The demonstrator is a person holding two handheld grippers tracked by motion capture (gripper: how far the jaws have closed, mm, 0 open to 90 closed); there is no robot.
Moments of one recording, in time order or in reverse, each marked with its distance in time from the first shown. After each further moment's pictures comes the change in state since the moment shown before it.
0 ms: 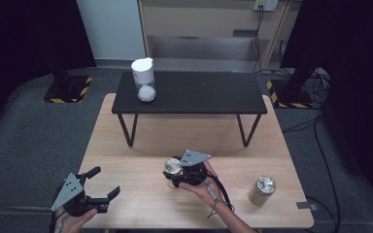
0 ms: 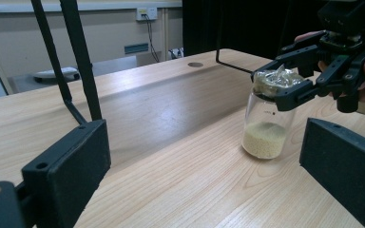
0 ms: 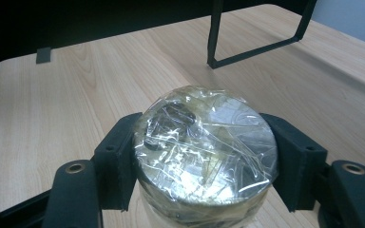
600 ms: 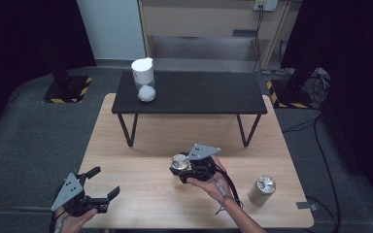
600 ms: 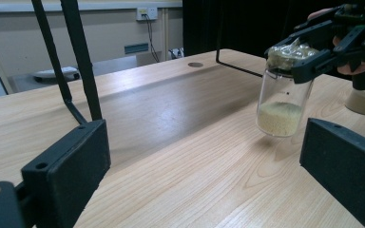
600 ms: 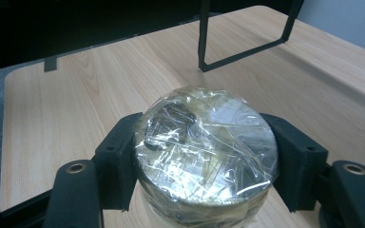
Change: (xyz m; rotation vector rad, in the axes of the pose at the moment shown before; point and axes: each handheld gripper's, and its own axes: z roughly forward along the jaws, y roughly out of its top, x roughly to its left) left arm 0.000 0.000 0.000 0.000 0.001 -0.003; right arm -0.013 0.021 -0.030 0.022 0.001 0.031
